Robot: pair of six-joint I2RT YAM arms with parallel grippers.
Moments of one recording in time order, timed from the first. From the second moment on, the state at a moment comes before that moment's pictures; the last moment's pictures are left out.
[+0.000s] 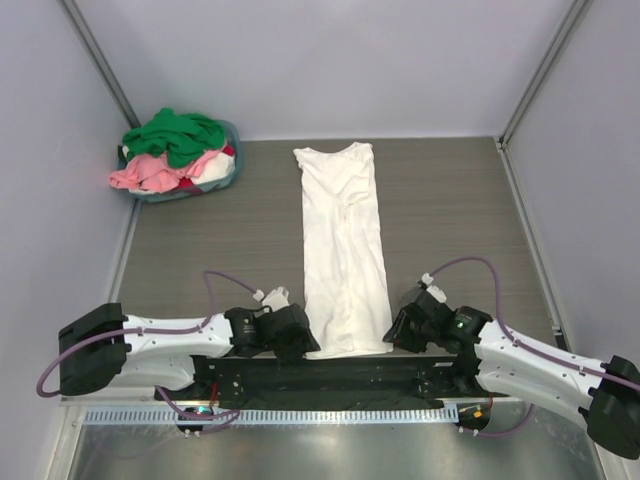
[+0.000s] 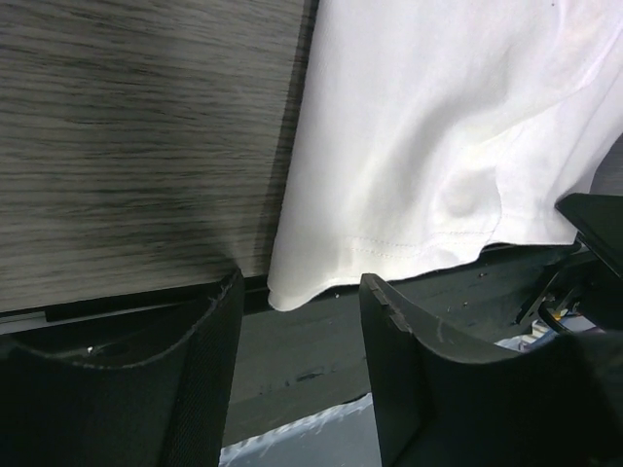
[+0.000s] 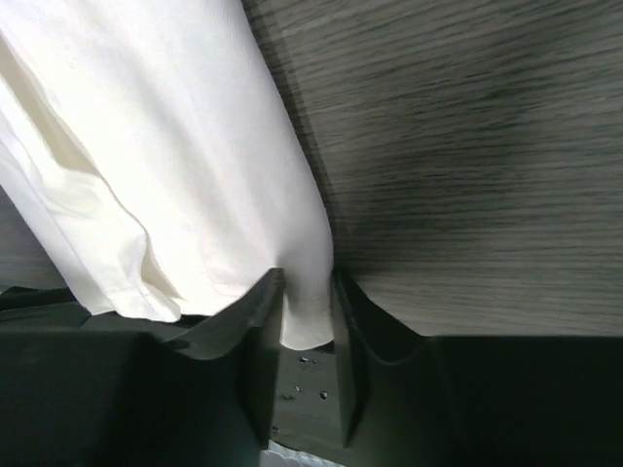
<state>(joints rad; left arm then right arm) -1.23 1.18 0.49 -0.35 -0.17 -1.51 0.87 0.79 0.31 -0.59 0.05 1.26</state>
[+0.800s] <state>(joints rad) -1.17 1.13 0.88 -0.60 -0.37 -1.36 0.86 0.93 0.77 -0.87 0.25 1.16</state>
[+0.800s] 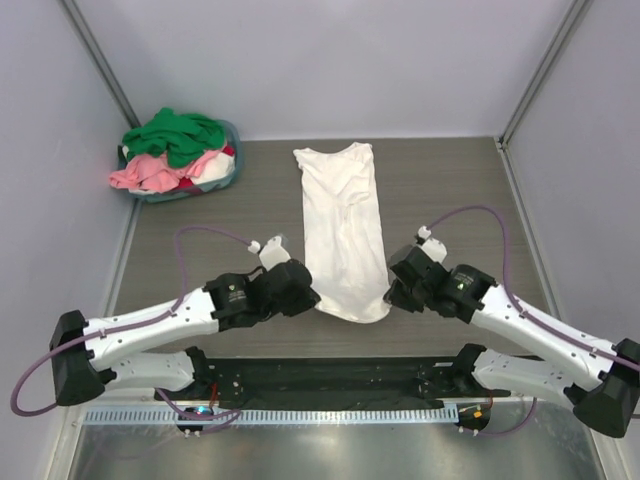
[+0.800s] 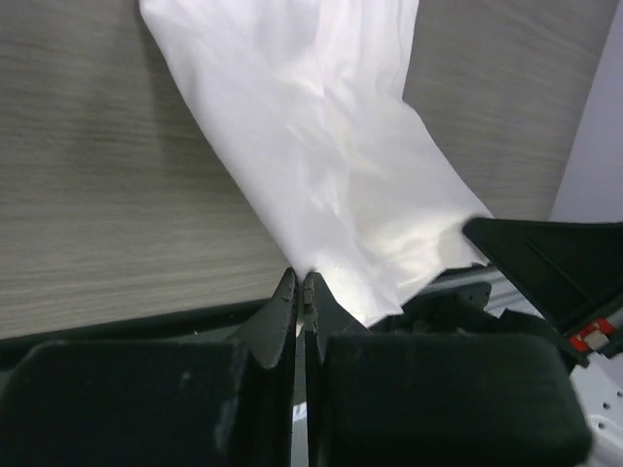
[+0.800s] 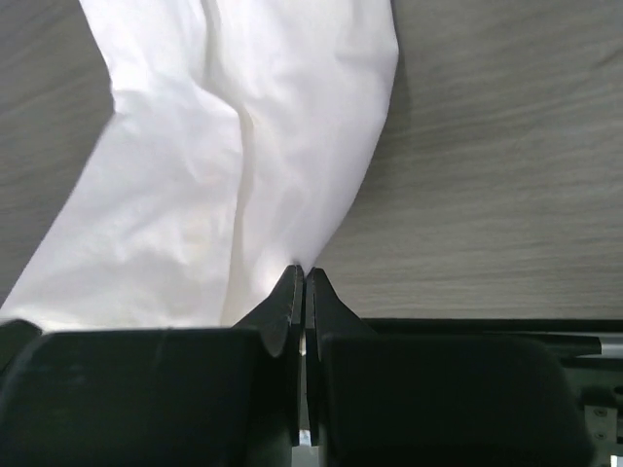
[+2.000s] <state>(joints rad) -0.55 1.82 1.43 -0.61 -0.06 -0.86 0.40 1.79 1.43 -0.74 0.18 0.65</state>
